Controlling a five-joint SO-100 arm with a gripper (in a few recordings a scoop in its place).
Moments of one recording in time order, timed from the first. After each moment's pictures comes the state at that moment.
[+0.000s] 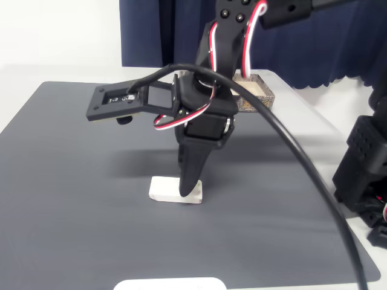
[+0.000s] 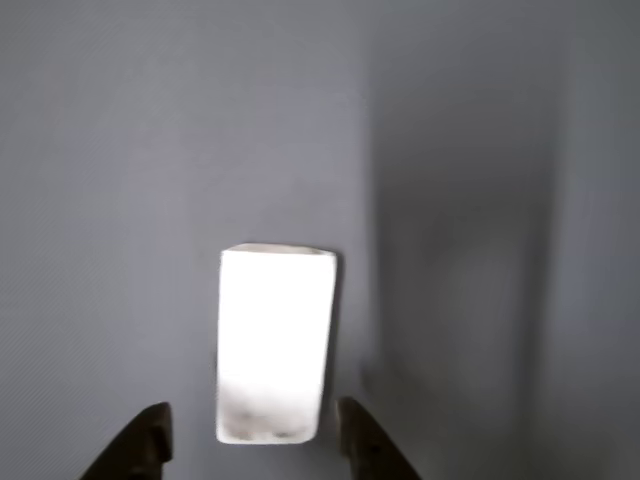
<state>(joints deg) 21.2 100.2 114.6 61.5 -11.4</state>
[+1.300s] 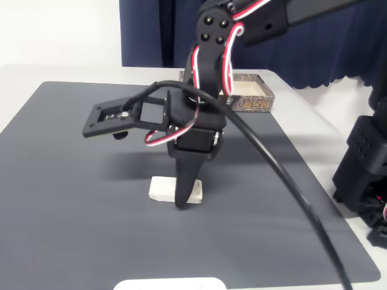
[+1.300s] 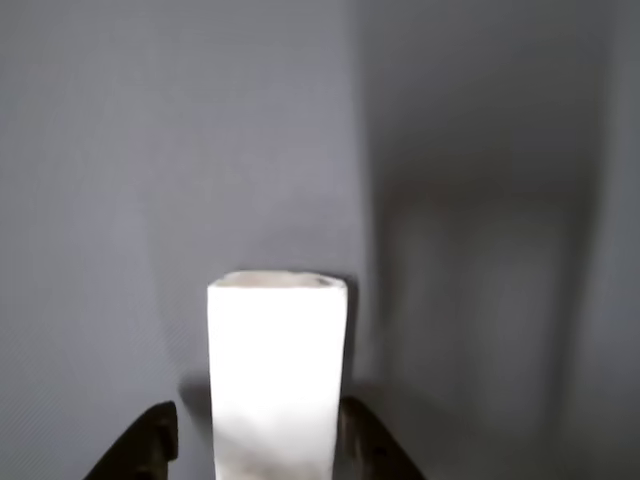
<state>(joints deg) 20.6 92.3 111.5 60.0 -8.9</state>
